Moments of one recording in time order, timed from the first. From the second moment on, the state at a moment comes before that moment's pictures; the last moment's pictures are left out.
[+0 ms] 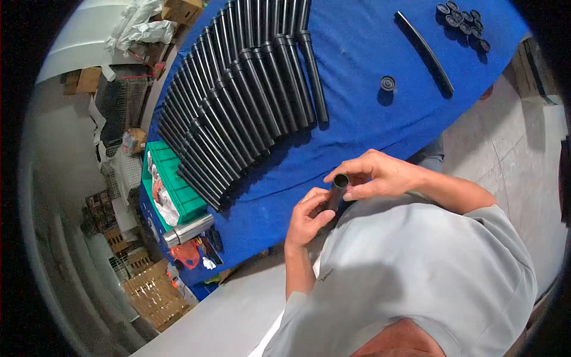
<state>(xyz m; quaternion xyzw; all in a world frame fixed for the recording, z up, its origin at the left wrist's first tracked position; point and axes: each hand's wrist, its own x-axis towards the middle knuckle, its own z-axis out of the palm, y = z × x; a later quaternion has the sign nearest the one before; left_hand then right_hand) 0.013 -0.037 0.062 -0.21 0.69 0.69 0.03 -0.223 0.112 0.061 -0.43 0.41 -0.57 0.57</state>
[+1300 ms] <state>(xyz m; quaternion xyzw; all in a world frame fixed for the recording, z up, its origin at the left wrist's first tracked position) 0.031 -0.027 0.058 -0.20 0.49 0.84 0.08 -0.208 0.105 0.052 -0.38 0.35 -0.57 0.64</state>
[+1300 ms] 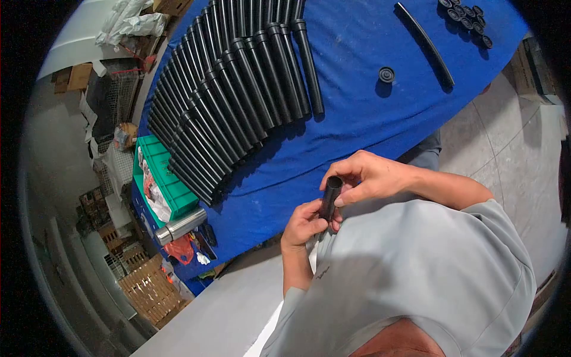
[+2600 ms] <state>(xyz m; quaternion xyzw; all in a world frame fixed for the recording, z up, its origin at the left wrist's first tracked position) -0.021 -0.021 -0.007 -0.16 0.25 0.91 -0.28 -0.334 0.116 0.011 -0.48 0.85 -0.20 0.01</state>
